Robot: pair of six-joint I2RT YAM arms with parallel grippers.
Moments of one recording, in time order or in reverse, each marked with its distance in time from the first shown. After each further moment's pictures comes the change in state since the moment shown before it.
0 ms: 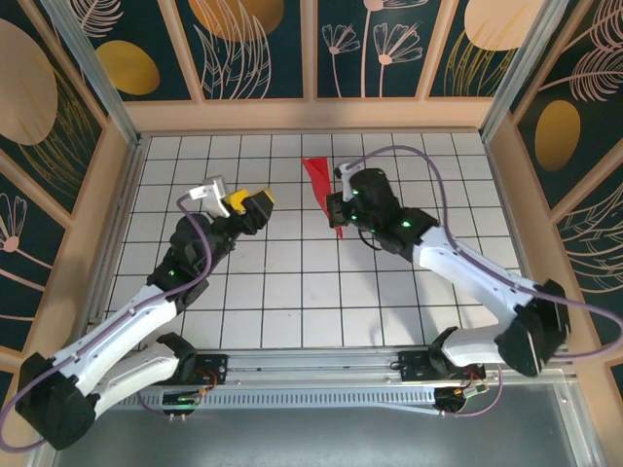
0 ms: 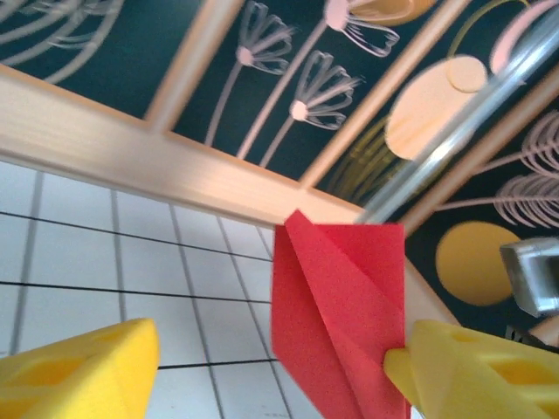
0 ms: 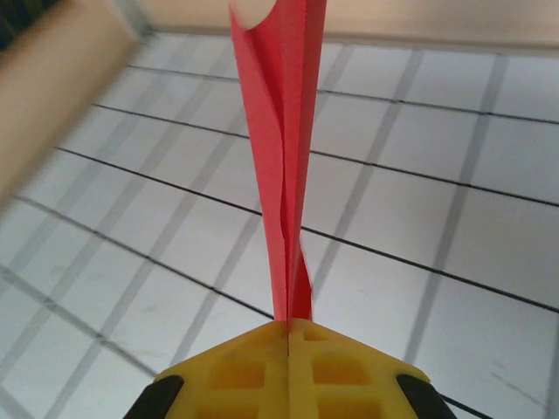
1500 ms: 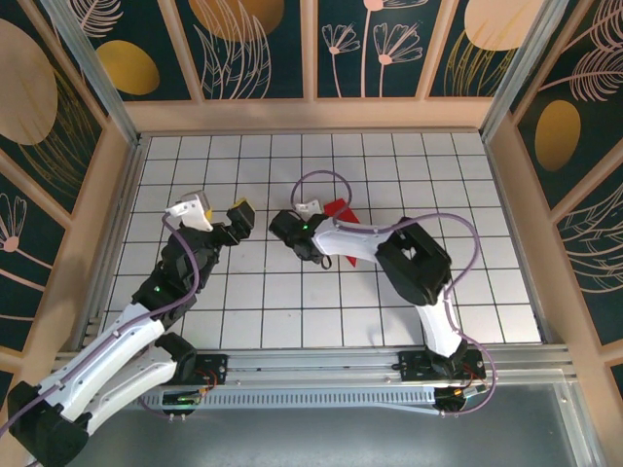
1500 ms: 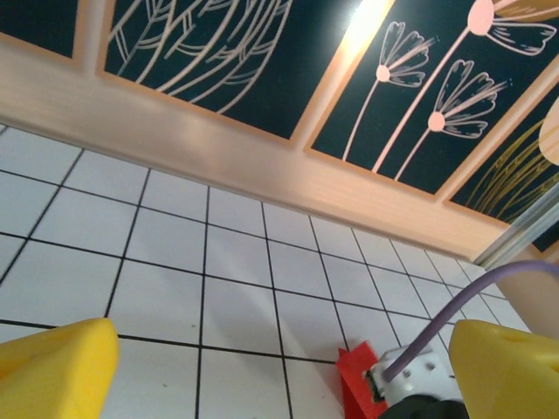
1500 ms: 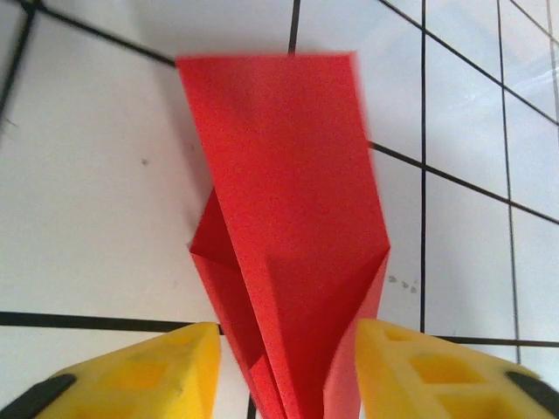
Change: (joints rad) left arm 0.000 -0.134 -0.050 -0.203 -0.248 0.097; right arm 0.185 0.674 0.278 -0.345 0.638 0.195
